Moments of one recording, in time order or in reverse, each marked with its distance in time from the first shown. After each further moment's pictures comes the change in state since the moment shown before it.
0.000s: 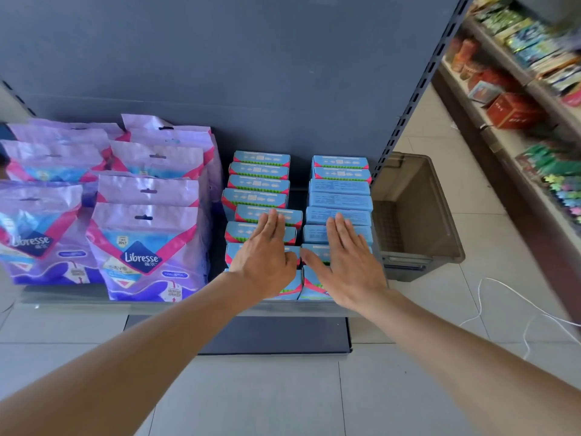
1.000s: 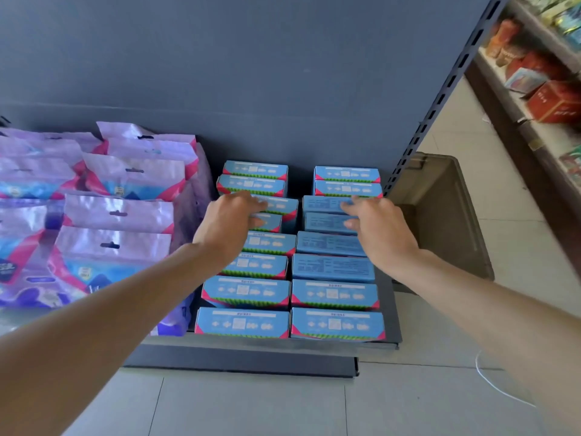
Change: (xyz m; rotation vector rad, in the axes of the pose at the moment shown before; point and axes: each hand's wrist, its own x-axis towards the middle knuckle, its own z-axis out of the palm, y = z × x) left_hand 0.085 -0.032 -0.040 -0.046 0.288 -0.043; right_hand 0.094 0.053 -0.060 0.056 0.208 -0.165
